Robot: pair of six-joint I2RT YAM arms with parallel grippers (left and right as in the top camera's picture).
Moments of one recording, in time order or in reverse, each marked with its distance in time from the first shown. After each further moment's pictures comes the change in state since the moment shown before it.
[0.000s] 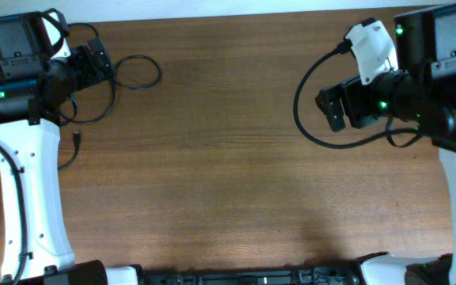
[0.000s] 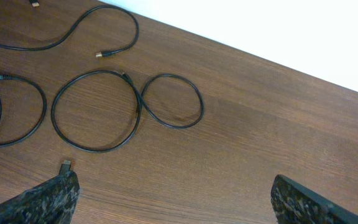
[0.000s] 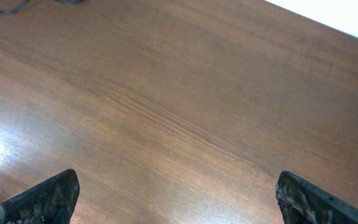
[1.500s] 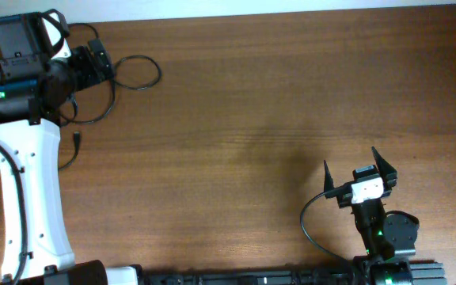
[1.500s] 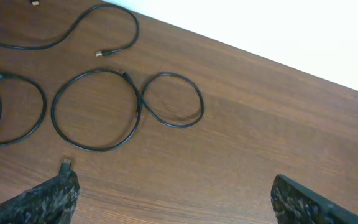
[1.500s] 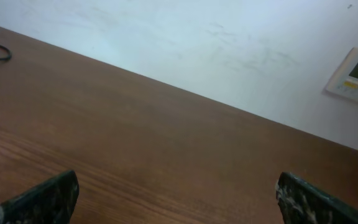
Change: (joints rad) left arm 0.000 0.000 -0.004 0.000 0.000 0.000; right arm -0.229 -1.485 -2.090 1.482 -0.040 -0.113
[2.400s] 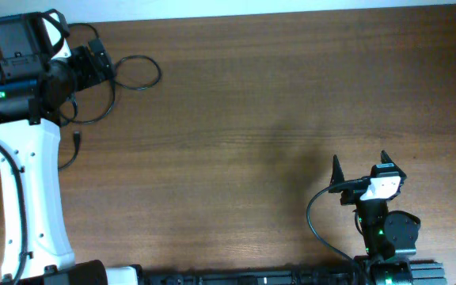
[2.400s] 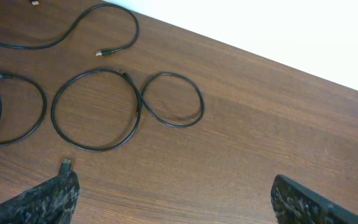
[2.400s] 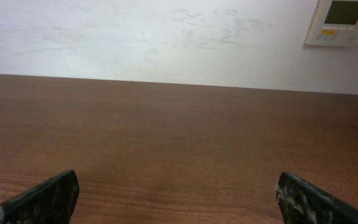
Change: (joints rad) left arm 0.000 0.000 0.000 0.000 0.000 0.000; right arm -0.019 0.000 0.000 -0.012 0.093 0.243
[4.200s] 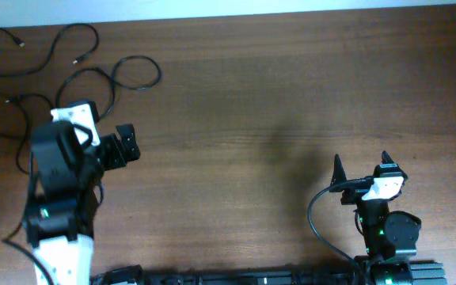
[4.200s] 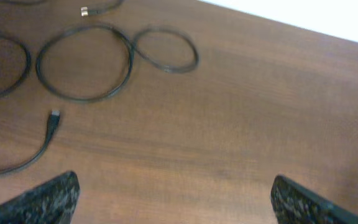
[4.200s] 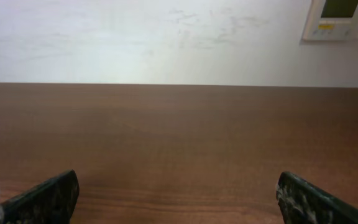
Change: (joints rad) left arm 0.000 -0.600 -0.796 0.304 0.054 0.079; right arm -0.015 -0.003 0.000 0.000 0.000 0.043
